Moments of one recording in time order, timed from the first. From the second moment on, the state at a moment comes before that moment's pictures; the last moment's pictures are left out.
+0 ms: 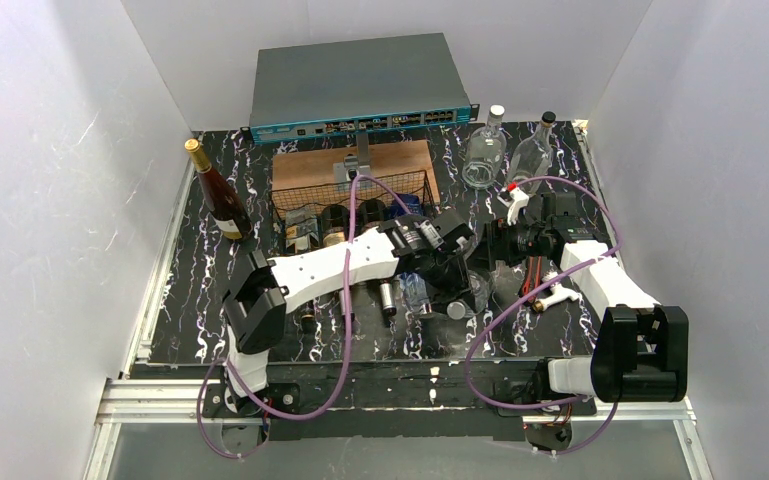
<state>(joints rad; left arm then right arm) -1.08 1.87 1.64 -0.84 0.27 -1.25 0.06 1.31 0.80 -0.45 -0.80 -0.11</state>
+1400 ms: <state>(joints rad) -1.02 1.94 1.75 -0.63 0.36 -1.47 0.06 1.32 0.80 -0.42 -0.76 -0.07</state>
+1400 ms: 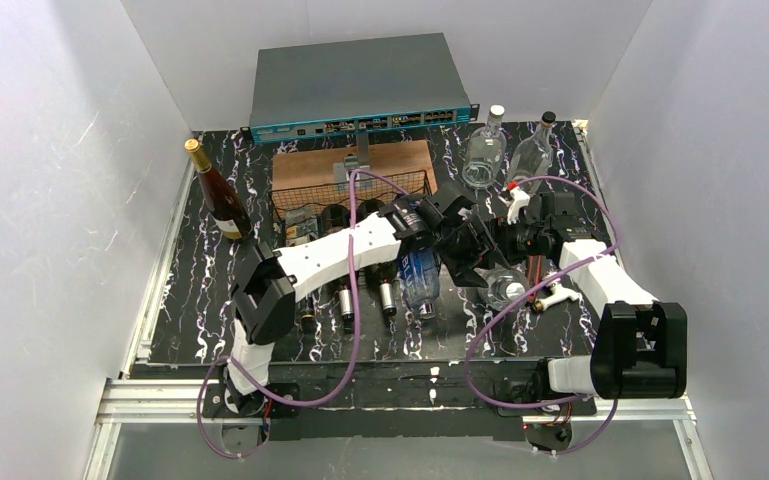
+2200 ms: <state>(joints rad) -1.03 2.11 1.85 -0.41 0.38 -1.68 0.04 1.90 1.25 -0.48 -0.83 -0.01</state>
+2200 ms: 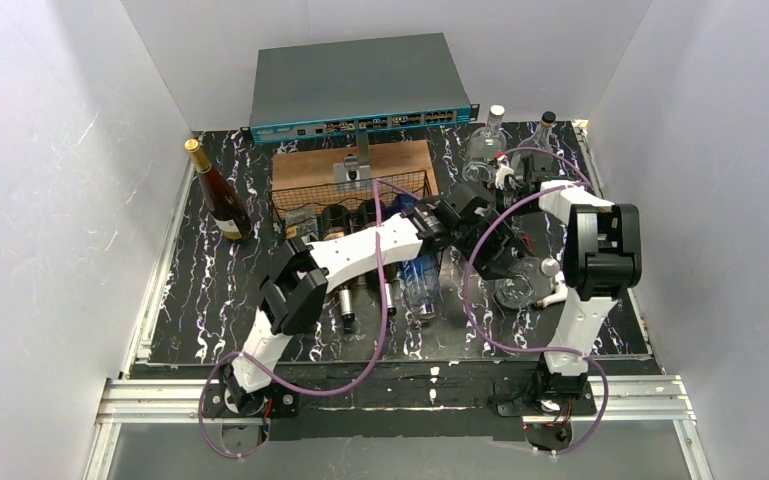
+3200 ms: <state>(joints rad) -0.94 1.33 1.21 -0.40 0.16 -0.99 0.04 1.52 1.68 -0.86 -0.72 -0.37</state>
